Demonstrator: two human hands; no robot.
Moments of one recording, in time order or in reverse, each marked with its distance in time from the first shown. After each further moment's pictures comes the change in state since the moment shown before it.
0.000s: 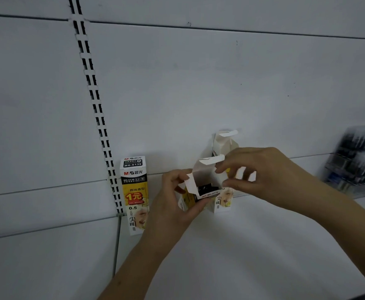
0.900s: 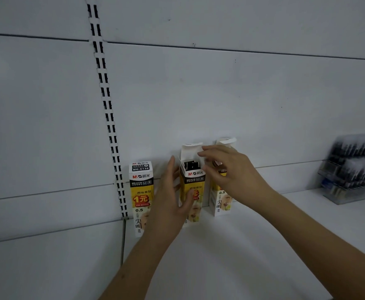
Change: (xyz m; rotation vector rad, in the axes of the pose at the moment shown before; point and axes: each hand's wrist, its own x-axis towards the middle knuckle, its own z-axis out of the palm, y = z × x) left_hand 0.009 -0.017 -0.007 0.019 -0.054 -0.163; right_hand 0.034 0.001 0.053 0.108 0.243 0.152
